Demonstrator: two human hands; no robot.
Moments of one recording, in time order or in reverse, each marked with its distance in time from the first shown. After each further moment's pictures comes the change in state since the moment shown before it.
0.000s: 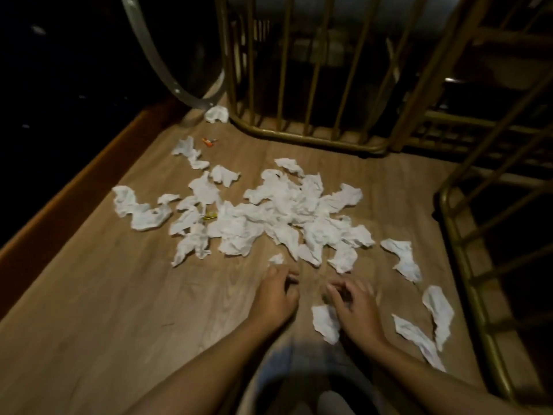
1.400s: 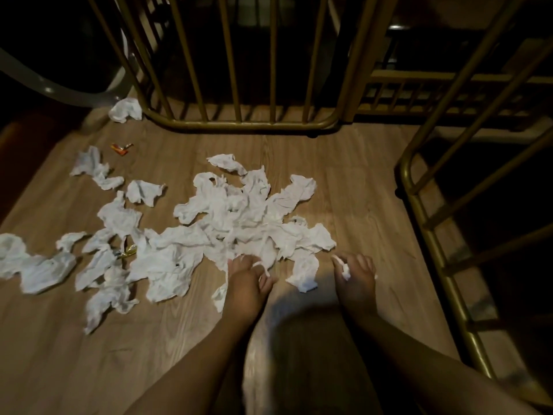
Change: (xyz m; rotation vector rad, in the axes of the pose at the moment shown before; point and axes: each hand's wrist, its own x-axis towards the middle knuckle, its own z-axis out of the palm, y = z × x) left_hand 0.112 -0.012 0.059 0.264 -0.072 0.082; right_hand 0.100 0.113 -0.001 -0.233 0.572 -0.001
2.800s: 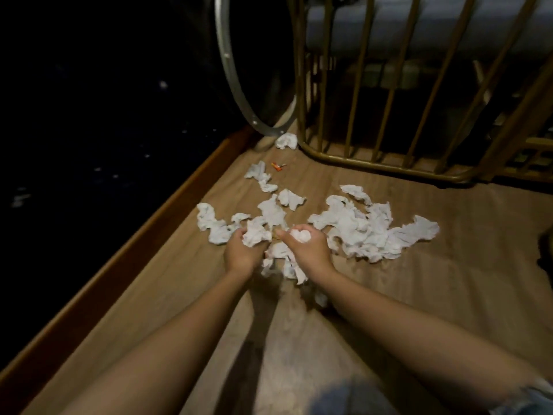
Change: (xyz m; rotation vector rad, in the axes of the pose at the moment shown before) left_hand -0.094 -0.049 -0.227 -0.579 0.620 -0.662; right_hand -0.015 -0.351 -0.010 0.890 -0.834 0.296
